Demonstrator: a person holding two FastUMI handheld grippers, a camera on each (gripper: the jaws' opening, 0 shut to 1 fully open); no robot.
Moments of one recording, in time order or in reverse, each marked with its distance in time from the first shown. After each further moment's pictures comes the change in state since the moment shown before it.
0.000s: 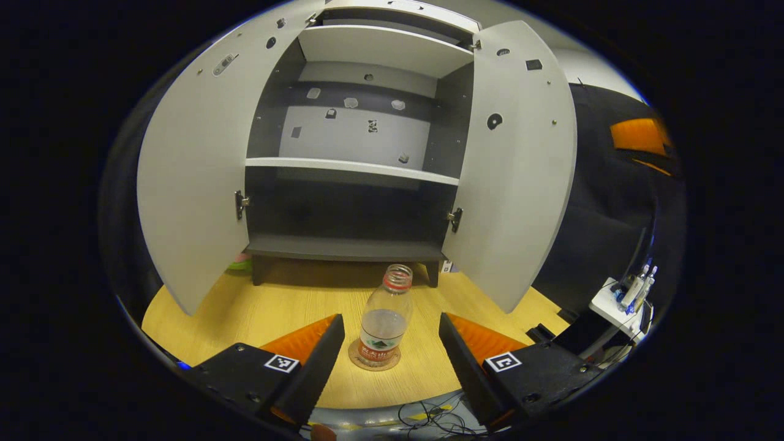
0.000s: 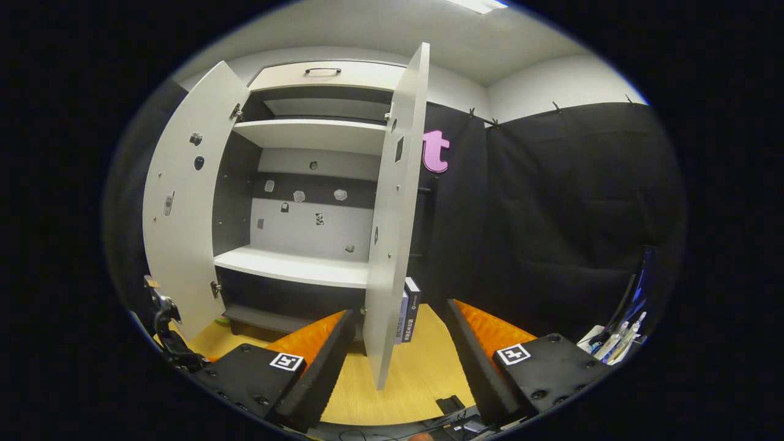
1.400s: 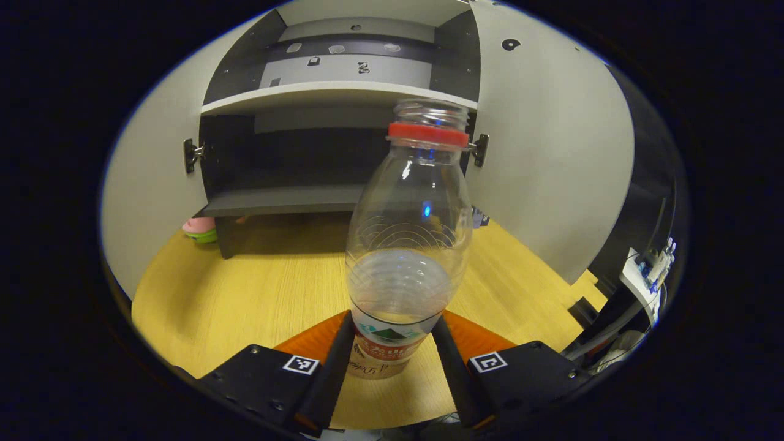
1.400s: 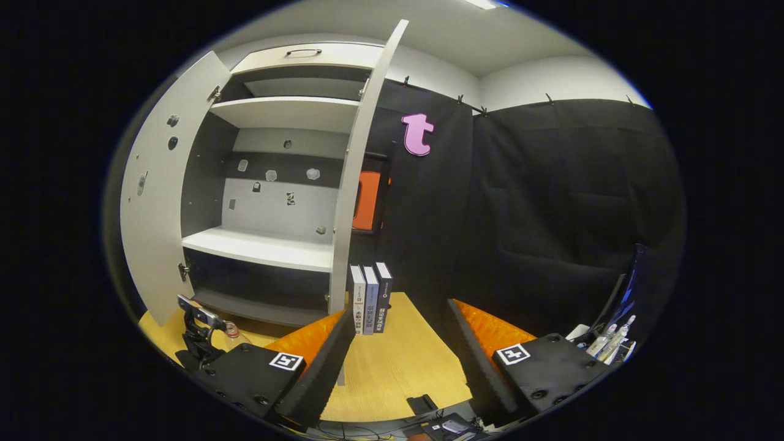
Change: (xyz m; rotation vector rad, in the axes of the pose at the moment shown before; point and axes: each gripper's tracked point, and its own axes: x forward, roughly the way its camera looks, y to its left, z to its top) left arm 0.094 -0.004 -0.045 0.040 0.149 0.028; right arm 0.041 -0.062 -0.028 -0.028 0.060 -0.060
